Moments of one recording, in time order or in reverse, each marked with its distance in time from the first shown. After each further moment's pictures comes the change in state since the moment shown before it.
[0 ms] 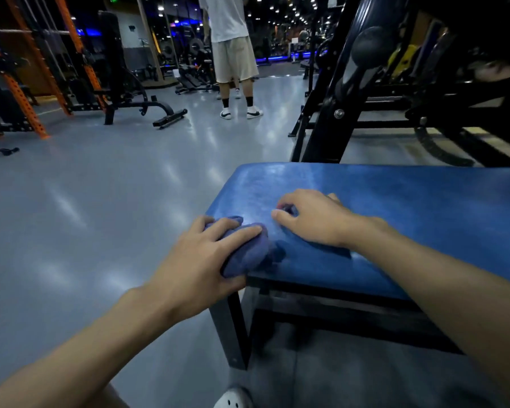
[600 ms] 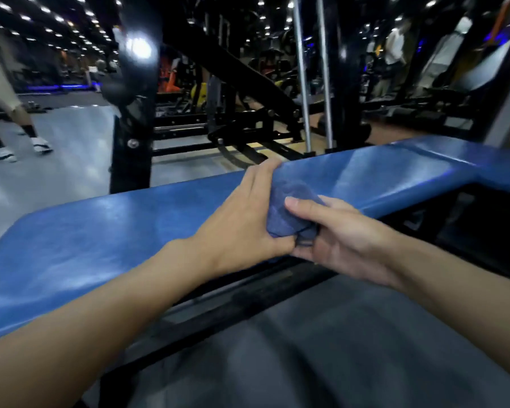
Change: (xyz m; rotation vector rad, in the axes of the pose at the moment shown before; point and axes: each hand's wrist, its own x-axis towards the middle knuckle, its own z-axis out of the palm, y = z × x) left_hand 0.113 0.253 -0.002 -0.739 -0.062 0.617; right_hand -0.280 0.044 -0.120 1.376 0.491 0.453
